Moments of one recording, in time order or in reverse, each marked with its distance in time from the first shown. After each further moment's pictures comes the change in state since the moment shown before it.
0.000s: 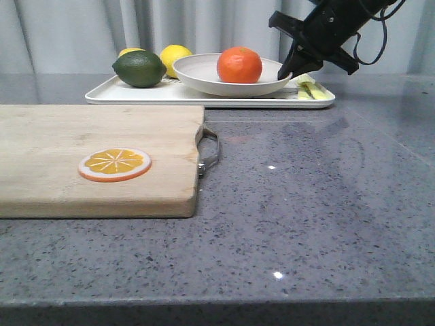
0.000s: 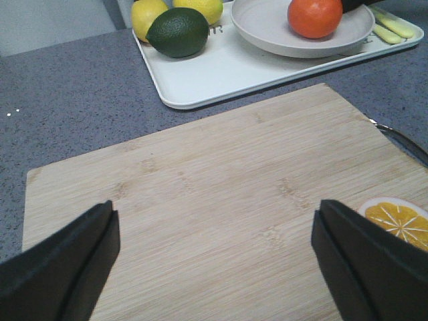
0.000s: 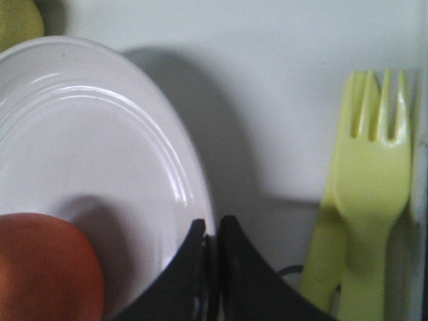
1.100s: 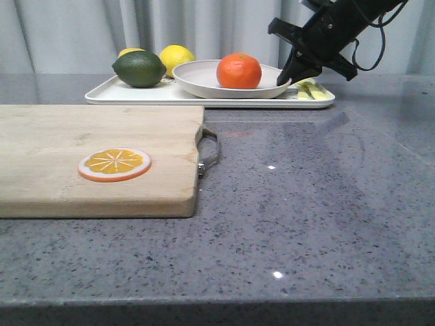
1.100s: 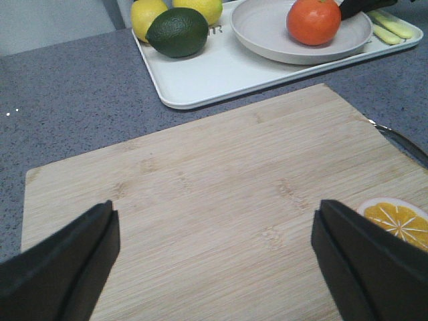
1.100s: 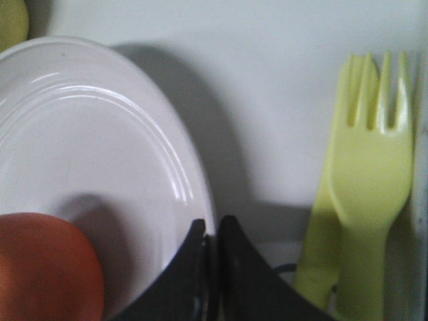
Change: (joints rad) left arm 0.000 0.000 0.000 -0.003 0.000 0.000; right arm 0.000 0.018 -0.002 0.002 0.004 0.000
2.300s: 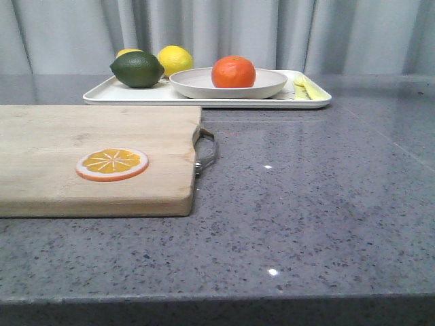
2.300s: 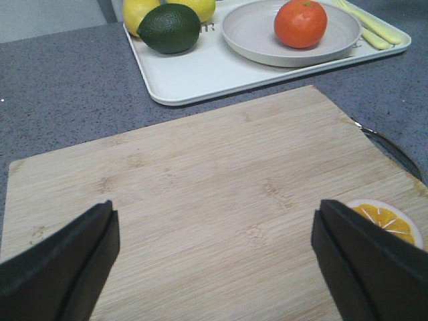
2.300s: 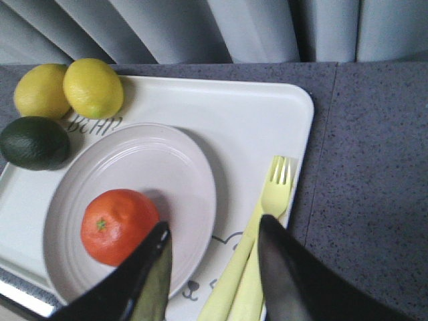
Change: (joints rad) left arm 0.000 0.000 0.000 -0.049 0.008 0.000; right arm -0.148 -0.265 -0.082 0.013 0.219 -0.171
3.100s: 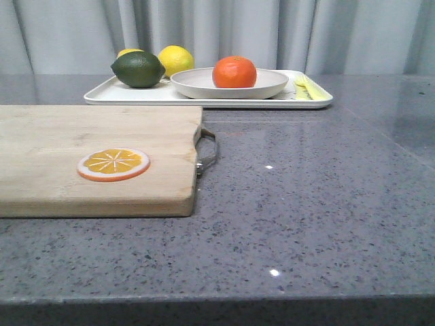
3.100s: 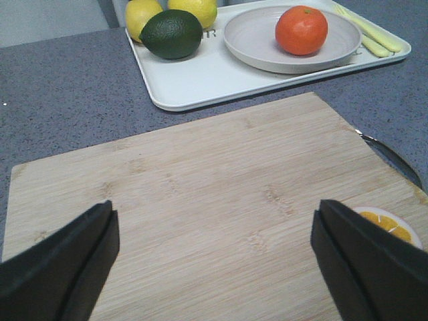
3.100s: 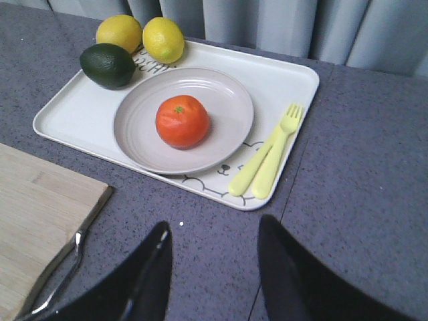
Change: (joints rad) left arm 0.000 0.000 0.000 -0.005 -0.016 -0.002; right arm 0.004 -0.900 0.994 -0.017 -0.256 -0.279
